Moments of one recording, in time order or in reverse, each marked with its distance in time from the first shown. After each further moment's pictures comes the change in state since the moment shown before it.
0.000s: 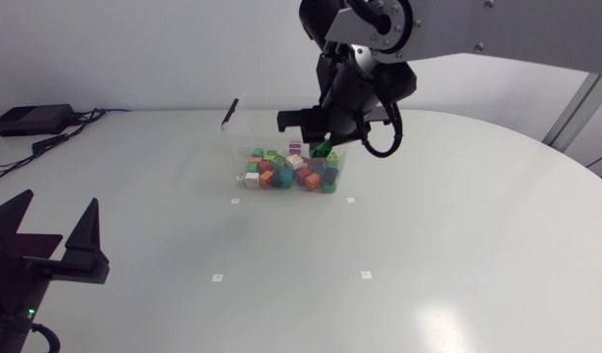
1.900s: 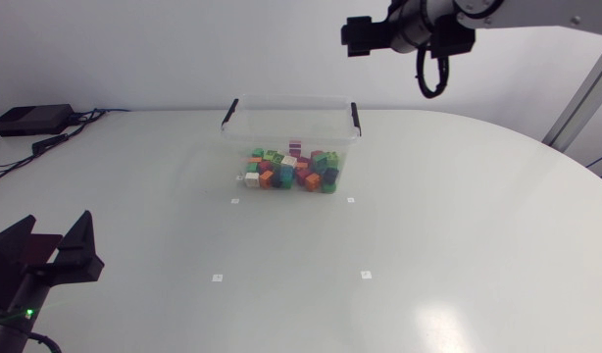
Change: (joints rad) left arm 0.118 -0.002 0.000 -0.155 0.000 -0.240; right arm -0.198 -0.136 -0.068 0.474 0.247 -0.270
